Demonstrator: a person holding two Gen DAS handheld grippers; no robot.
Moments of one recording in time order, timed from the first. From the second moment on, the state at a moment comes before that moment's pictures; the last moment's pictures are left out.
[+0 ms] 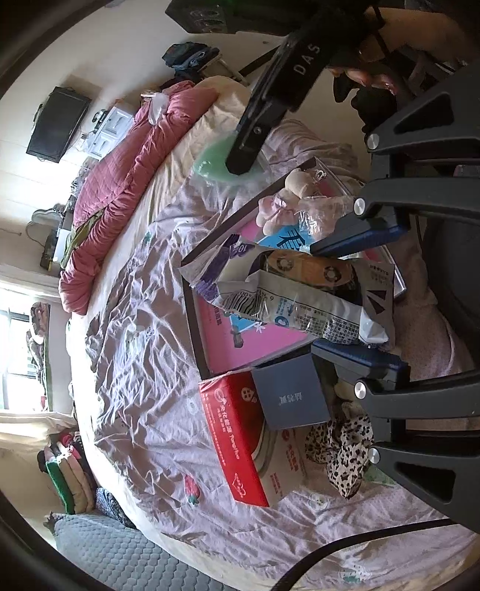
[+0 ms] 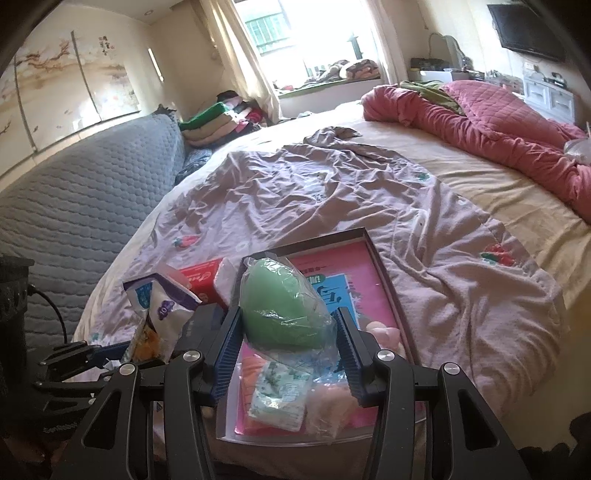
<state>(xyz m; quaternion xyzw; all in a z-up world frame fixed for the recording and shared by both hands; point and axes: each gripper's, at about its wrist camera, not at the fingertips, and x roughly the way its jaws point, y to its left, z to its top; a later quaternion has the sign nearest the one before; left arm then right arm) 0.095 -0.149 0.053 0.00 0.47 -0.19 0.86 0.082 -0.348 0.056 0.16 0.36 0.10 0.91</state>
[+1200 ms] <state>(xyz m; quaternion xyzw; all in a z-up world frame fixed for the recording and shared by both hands) 0.129 -0.180 -0.025 -0.01 0.54 -0.19 0.82 0.106 -0.347 0.017 0.15 0.41 0.09 0.90</state>
